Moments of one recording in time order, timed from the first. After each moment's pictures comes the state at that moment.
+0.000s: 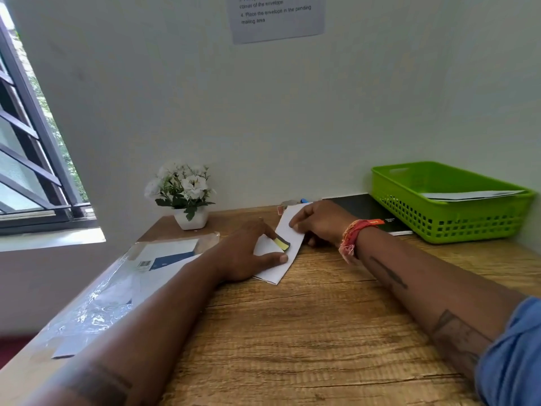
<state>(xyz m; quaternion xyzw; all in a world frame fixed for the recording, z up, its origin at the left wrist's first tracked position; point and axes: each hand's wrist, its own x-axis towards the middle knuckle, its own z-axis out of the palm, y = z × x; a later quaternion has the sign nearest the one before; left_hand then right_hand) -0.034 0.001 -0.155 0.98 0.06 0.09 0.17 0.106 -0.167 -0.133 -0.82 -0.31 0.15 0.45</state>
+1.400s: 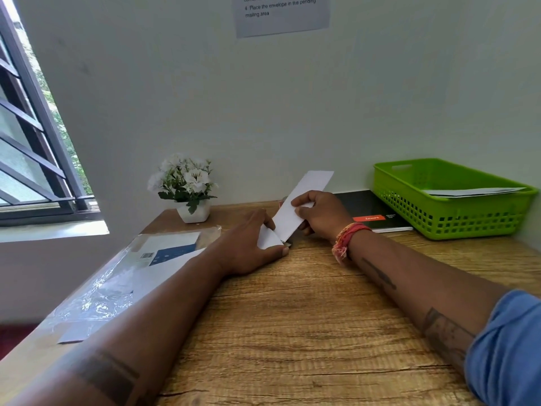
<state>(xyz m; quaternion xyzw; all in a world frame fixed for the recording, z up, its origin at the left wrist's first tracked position) -0.037 -0.008 -0.157 0.98 0.08 0.14 0.15 0.106 -0.159 -0.147 -0.78 -0.30 0.03 0.55</state>
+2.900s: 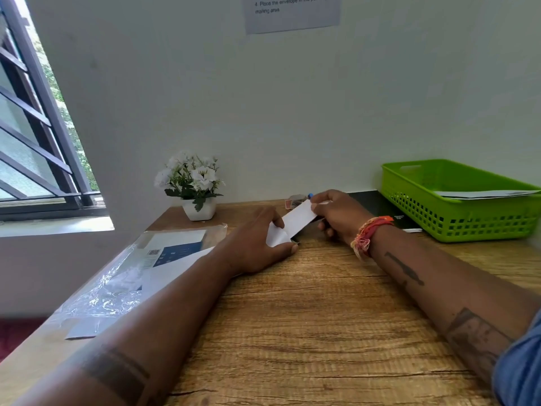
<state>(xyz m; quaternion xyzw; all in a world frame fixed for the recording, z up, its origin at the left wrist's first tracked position) -0.037 -0.009 -0.157 0.97 0.06 0.17 0.16 0.105 -0.172 -0.137 -0.77 -0.24 0.15 0.58</state>
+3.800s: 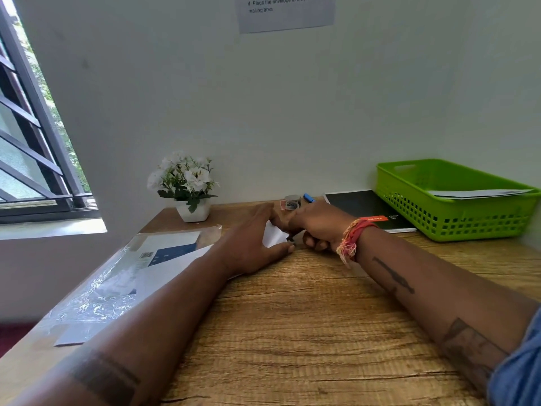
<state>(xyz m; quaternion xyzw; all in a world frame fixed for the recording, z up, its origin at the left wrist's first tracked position) -0.037 -0.011 -0.156 0.96 0.01 0.23 0.16 0.087 -0.160 -0.134 -0.80 -0.31 0.23 0.46</state>
